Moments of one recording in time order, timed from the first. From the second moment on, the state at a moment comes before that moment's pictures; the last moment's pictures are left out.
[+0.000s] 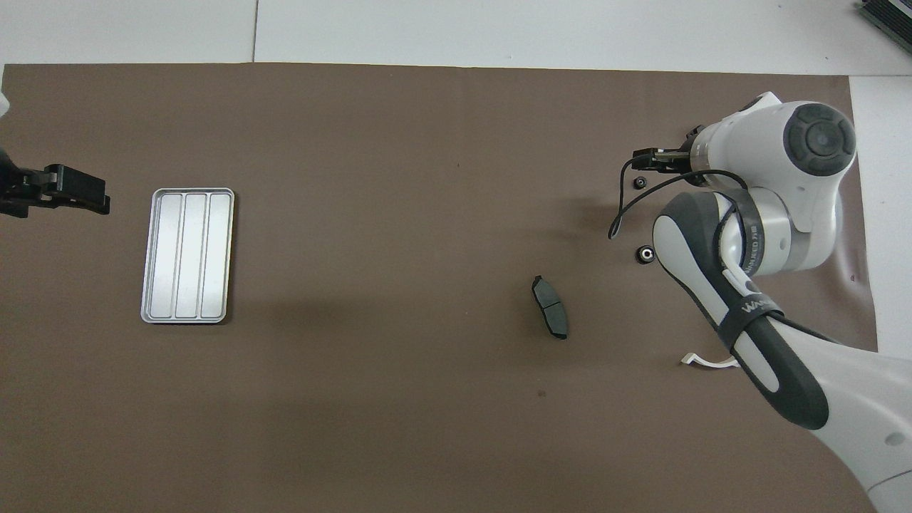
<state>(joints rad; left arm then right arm) -0.05 0.07 0.04 -1.55 0.01 1.64 0.01 0.16 0.31 -0.09 -1.74 -0.02 2.27 0.19</state>
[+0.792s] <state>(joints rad) -0.05 0.07 0.04 -1.55 0.01 1.64 0.00 0.11 -0.02 -0.12 -1.69 -0.02 1.72 0.07</state>
